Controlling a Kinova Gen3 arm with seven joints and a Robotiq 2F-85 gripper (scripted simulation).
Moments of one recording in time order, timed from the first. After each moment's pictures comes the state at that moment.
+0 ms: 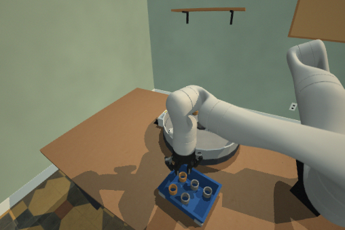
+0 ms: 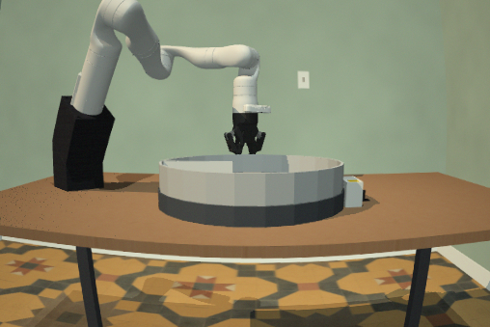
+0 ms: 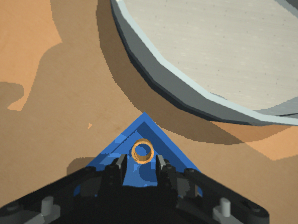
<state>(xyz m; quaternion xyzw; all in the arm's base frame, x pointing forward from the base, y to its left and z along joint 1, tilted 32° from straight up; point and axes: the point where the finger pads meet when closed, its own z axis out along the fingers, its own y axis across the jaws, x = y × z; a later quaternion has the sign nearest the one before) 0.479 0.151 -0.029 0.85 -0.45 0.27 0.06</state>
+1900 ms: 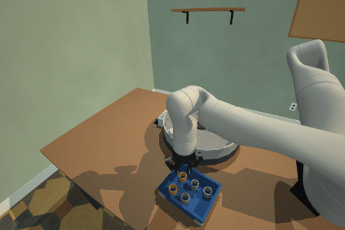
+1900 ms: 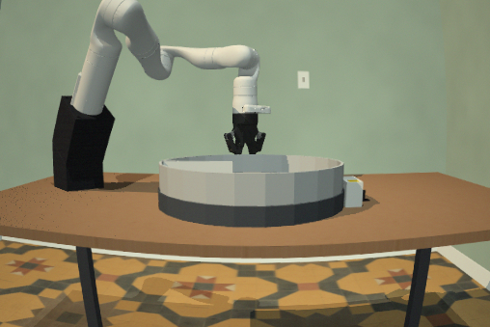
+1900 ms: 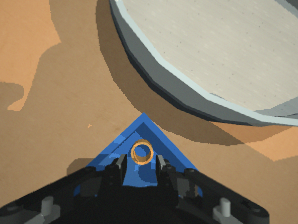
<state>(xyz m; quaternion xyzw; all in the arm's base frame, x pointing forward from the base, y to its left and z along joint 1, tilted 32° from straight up) 0.479 0.149 -0.030 0.85 -0.45 0.27 0.07</state>
